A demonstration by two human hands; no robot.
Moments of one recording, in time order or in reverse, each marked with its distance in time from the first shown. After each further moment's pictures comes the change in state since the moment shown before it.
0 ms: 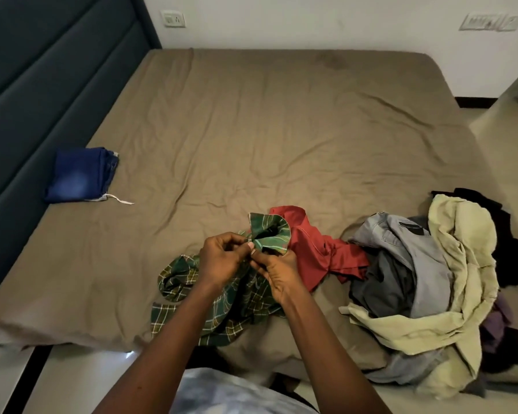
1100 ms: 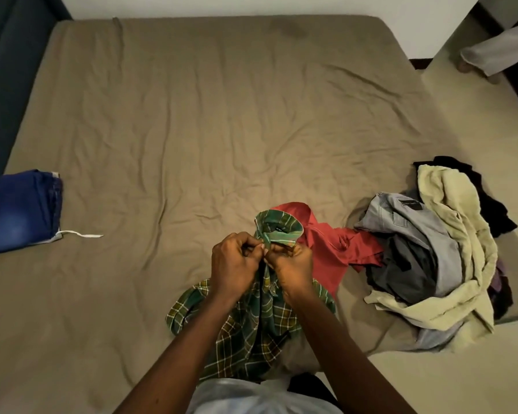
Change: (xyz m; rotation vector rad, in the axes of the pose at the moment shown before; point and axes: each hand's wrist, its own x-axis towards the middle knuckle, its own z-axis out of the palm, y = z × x) left_hand 0.135 -0.009 -0.060 0.363 -0.195 0.275; right_hand 0.069 0.021 0.109 -0.222 0.385 -0.243
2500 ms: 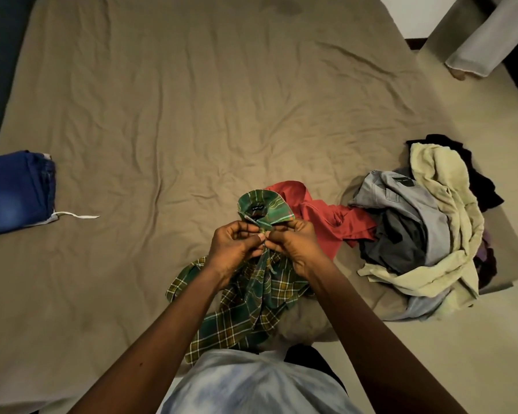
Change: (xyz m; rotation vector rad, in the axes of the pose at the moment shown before) left_hand -0.026 -0.015 -0.004 -0.683 -0.288 -0.403; right_hand -0.018 -0.014 -0.024 -0.067 -0.154 0.177
